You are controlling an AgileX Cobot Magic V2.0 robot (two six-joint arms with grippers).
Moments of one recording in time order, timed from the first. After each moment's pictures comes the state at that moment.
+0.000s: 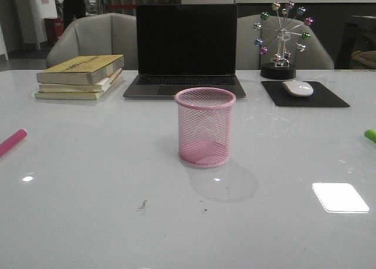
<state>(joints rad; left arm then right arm) -0.09 0.00 0.00 -0.08 0.05 0.11 0.00 -0.01 0.03 -0.03 0.03 0.08</state>
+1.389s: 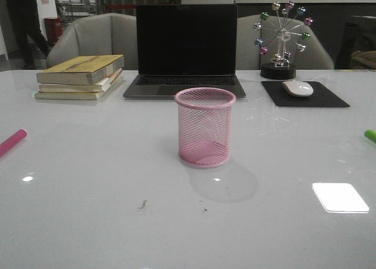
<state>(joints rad) -0.09 0.16 -0.57 -0.10 0.25 0.11 0.00 0.18 -0.61 -0.03 0.39 0.08</state>
